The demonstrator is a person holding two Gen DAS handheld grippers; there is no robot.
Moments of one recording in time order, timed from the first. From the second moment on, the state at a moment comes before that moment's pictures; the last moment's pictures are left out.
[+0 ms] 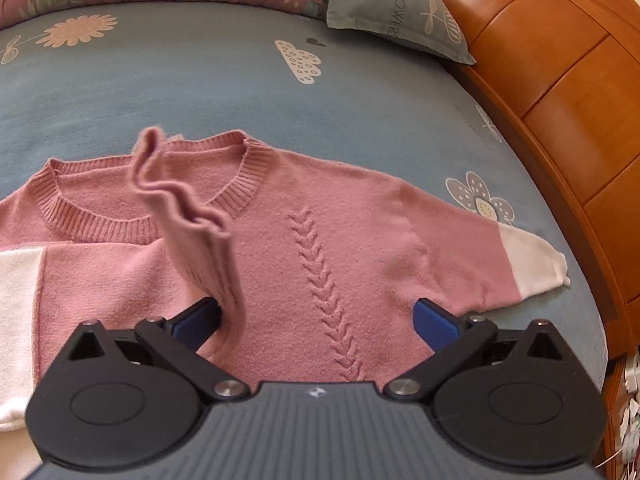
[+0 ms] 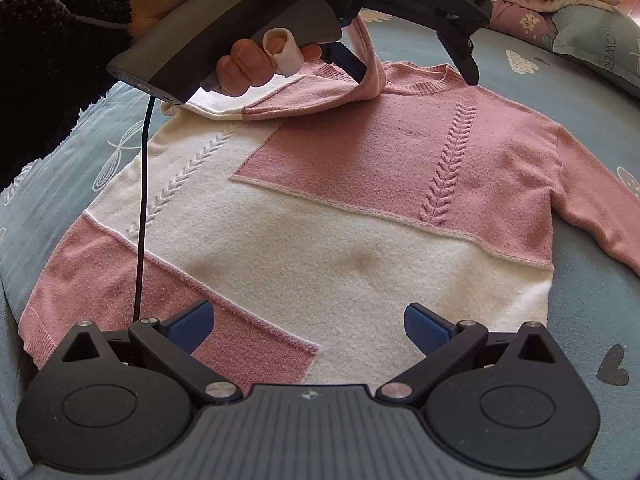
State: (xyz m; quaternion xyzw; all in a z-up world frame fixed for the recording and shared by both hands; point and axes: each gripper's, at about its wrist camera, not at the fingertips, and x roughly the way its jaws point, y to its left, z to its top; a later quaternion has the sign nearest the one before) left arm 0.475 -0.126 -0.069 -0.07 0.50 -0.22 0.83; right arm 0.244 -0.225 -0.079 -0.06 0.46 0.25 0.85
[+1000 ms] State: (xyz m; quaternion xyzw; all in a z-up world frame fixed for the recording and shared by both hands) left arm 0.395 0.127 -0.071 -0.29 0.41 -0.10 0.86; right arm 0.284 -0.243 -0.093 0.04 0.45 0.20 0.87
